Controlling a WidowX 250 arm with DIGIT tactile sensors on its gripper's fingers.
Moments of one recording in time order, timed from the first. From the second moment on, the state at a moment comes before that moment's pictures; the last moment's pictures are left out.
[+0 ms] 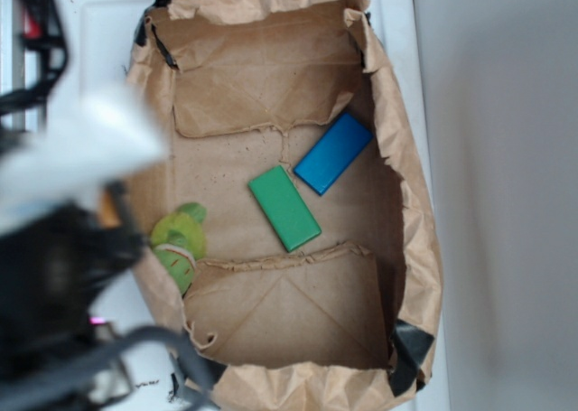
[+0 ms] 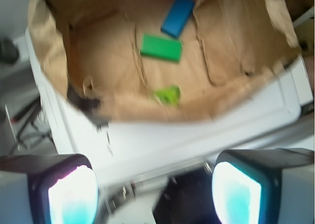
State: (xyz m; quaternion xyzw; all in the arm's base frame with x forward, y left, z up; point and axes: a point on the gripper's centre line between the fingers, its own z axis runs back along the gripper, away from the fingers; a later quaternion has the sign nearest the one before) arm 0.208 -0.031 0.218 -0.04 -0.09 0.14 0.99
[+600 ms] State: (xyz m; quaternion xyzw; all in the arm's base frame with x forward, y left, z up) arm 0.272 0.015 0.149 -0.11 -0.19 0.31 0.93
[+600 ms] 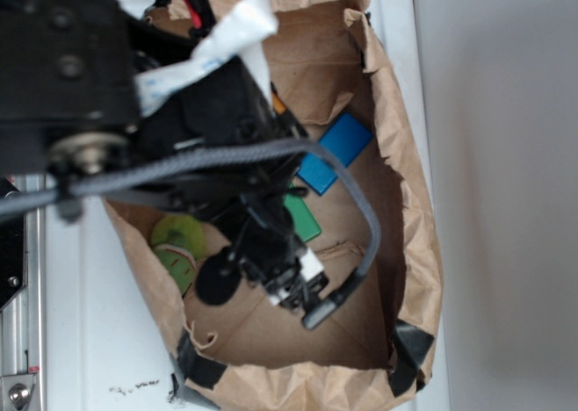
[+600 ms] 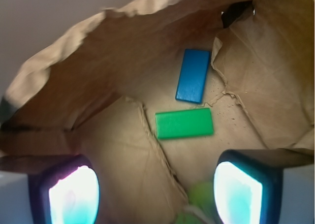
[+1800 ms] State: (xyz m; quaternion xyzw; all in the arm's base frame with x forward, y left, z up) arm 0.280 0.020 0.135 -0.10 -0.19 0.34 0.92
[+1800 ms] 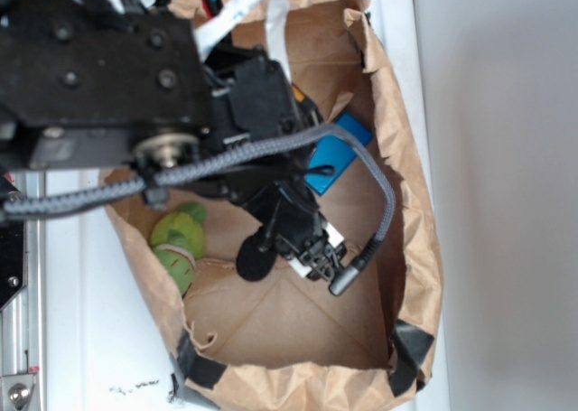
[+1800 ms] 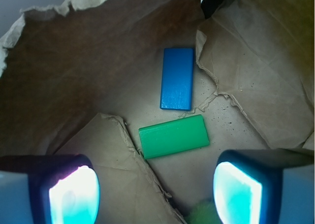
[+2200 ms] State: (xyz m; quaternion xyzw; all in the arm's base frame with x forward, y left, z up) arm 0.298 0.032 0.087 -0.08 -0.20 0.36 0.91
